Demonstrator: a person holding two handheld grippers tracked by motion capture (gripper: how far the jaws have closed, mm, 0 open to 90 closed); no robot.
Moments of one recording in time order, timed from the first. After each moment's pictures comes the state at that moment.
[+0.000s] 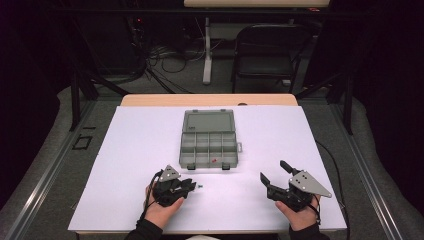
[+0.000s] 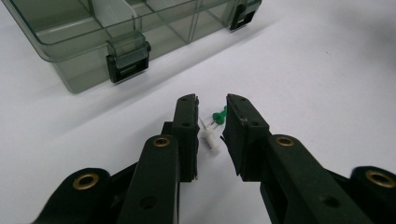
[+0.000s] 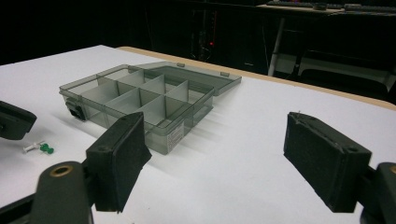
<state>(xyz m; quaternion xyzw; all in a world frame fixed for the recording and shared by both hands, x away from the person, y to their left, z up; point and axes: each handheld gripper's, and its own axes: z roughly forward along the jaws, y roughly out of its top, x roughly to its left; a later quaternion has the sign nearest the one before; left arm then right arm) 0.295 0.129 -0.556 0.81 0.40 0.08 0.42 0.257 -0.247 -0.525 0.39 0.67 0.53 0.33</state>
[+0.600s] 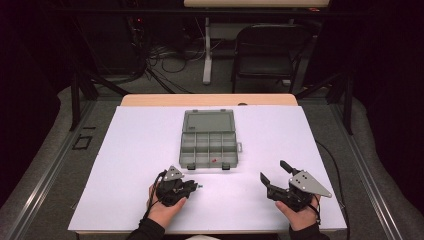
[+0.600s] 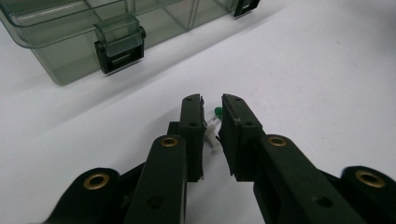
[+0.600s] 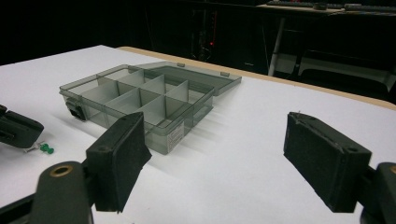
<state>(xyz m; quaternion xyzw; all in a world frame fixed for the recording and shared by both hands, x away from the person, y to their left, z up) 0.299 0.123 -0.563 0.82 0.40 0.07 0.41 0.257 -0.247 -0.525 0.39 0.67 0.53 0.33</state>
